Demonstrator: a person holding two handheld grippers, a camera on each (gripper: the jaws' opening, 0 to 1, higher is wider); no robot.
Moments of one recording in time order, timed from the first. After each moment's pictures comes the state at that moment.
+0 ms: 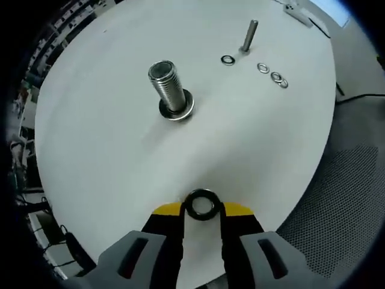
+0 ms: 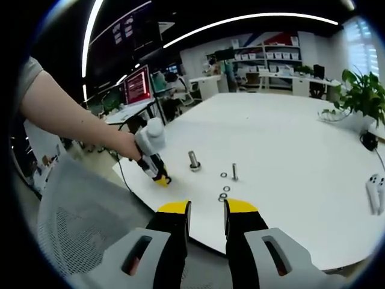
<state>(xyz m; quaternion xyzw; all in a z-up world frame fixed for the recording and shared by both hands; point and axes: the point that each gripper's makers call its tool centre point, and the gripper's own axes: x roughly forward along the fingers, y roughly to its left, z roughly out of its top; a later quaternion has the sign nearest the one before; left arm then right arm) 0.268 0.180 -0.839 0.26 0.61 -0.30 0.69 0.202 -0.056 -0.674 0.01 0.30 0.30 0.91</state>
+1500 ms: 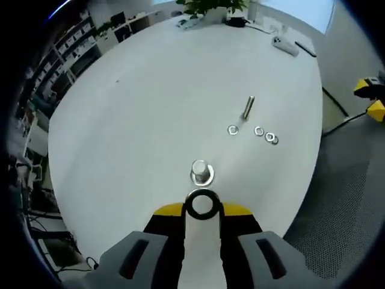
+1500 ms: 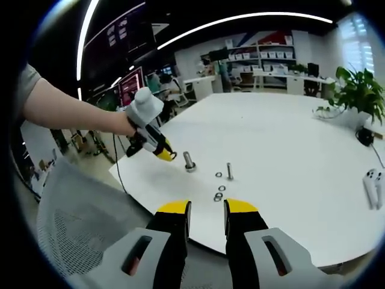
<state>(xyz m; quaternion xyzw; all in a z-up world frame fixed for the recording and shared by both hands) 0.323 0.144 -0.758 0.26 0.50 -0.34 0.75 0.204 -0.064 -0.675 0.02 0.30 0.29 0.91</state>
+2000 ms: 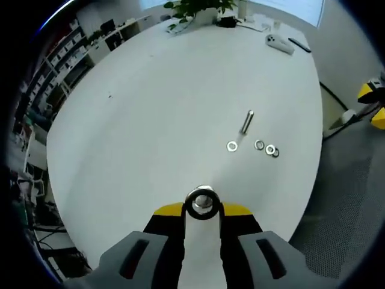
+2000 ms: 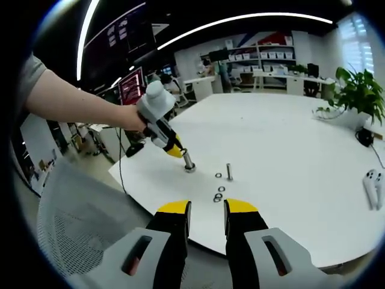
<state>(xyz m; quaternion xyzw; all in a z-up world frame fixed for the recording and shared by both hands) 0.346 0.121 -0.761 0.29 0.49 -0.36 0.74 0.205 -0.064 -0.674 0.02 0.30 0.28 0.91</state>
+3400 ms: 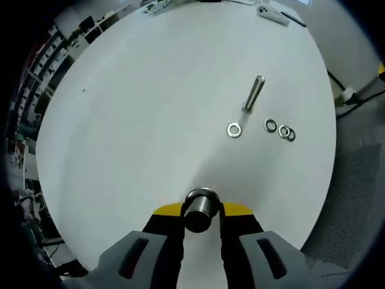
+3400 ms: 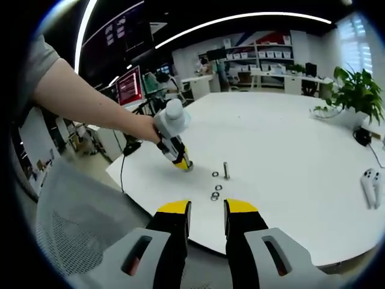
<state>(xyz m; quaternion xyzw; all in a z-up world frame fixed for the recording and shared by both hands) 0.345 0.116 -0.812 0.33 0.53 -0.38 0.69 0.206 -0.068 -0.676 0.01 0.30 0.27 0.91</state>
